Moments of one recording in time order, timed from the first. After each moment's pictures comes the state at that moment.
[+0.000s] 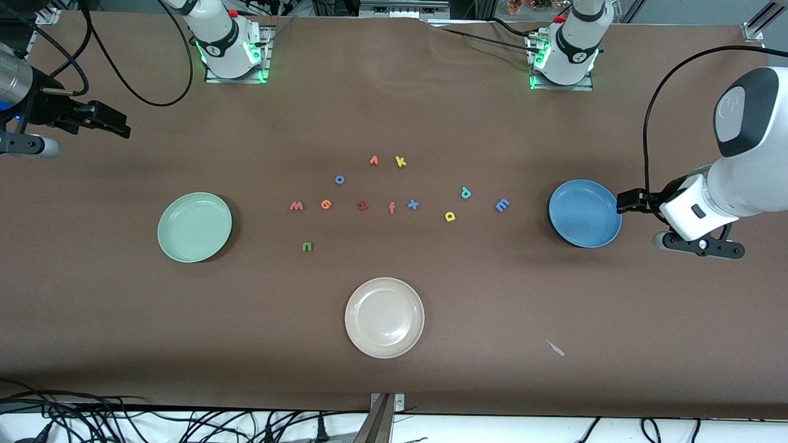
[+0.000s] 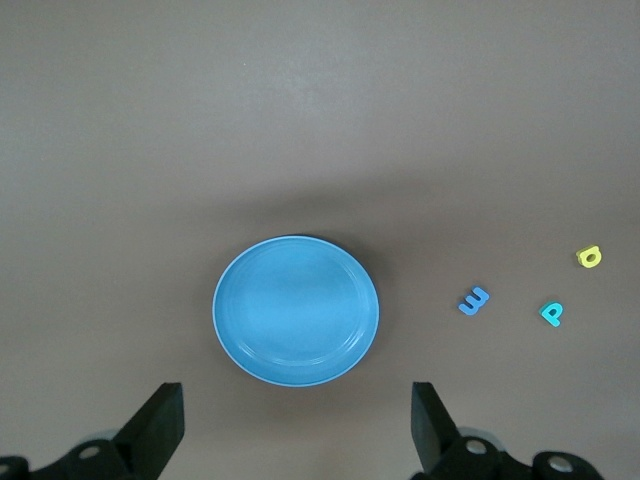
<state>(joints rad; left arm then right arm) 0.08 0.32 -0.16 -1.47 0.03 1.61 0.06 0.09 -0.02 -0.07 -1.65 0.00 1.48 0.10</state>
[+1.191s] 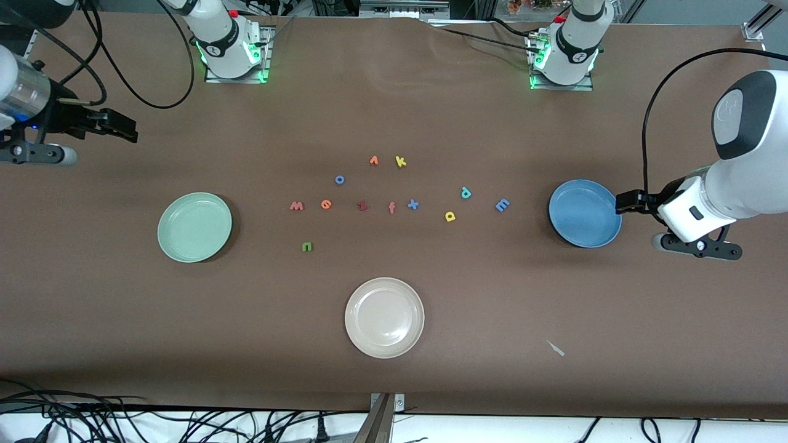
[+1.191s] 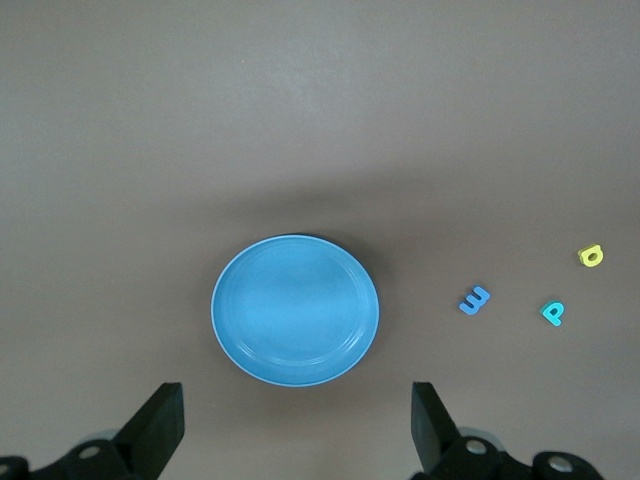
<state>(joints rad) 0.08 0.33 -0.16 -1.47 0.03 1.61 0.06 0.12 0.02 -0.05 -1.65 -0.03 1.47 0.09</state>
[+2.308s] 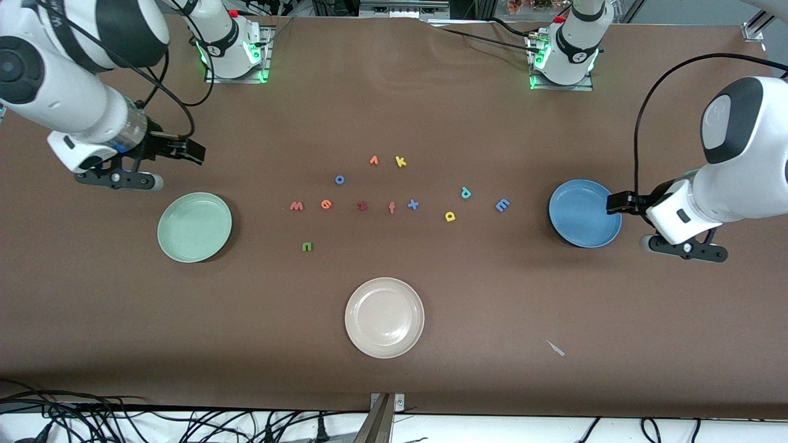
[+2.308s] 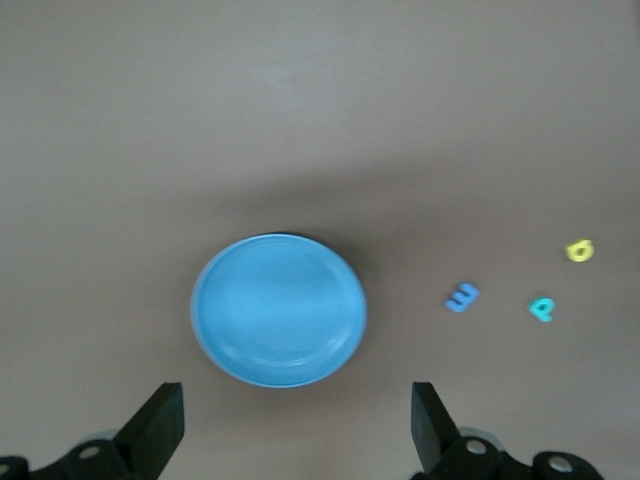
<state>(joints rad) 0.06 0.35 -0.16 -1.47 -0.01 1.61 0.04 0.17 0.05 0.05 -1.81 -0.02 1.69 0.32</state>
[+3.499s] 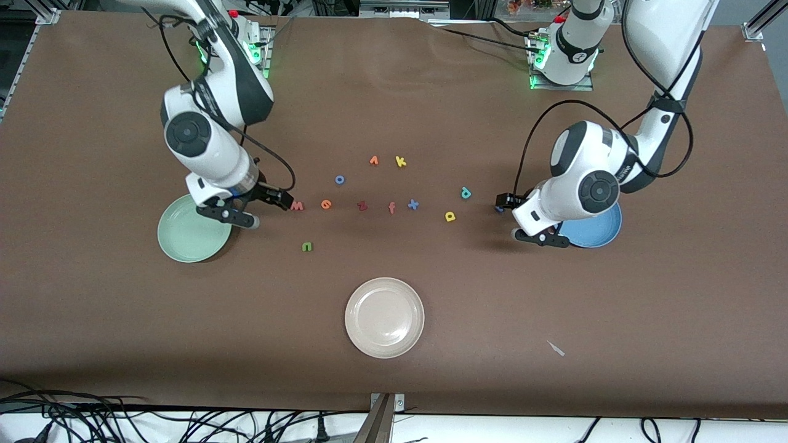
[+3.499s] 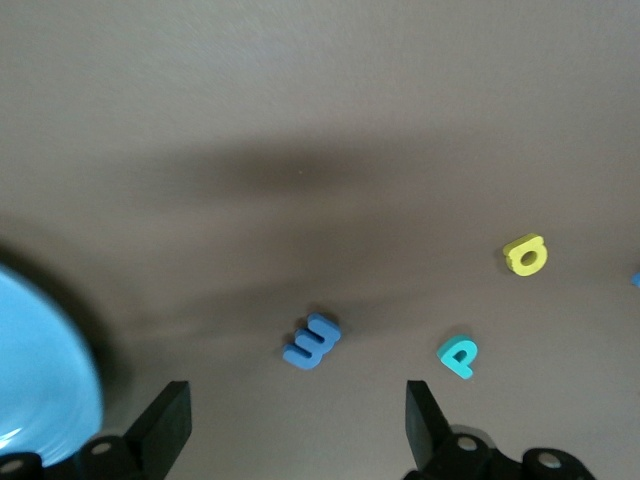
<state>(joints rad) -0.09 0.42 -0.25 -1.96 -0.10 2.16 -0.13 0.22 0.33 0.18 -1.95 -0.01 2.23 0.67</state>
